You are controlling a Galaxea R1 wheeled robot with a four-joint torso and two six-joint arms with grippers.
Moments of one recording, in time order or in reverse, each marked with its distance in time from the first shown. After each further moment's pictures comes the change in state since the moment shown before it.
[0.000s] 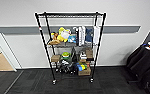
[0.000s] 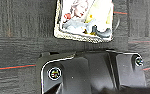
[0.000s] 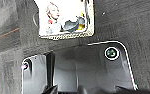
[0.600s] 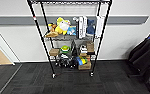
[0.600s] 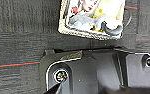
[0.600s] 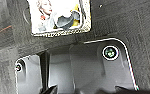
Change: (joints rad) left arm -0.054 -0.015 -0.002 -0.006 0.026 0.000; right arm 0.043 0.004 -0.004 0.015 -0.009 0.000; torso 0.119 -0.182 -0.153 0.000
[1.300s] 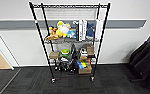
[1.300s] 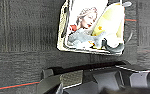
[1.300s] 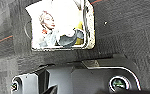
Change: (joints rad) left arm -0.036 0.049 -0.063 -0.018 0.035 0.000; right arm 0.046 0.036 -0.046 0.016 -0.038 0.000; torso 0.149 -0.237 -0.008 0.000
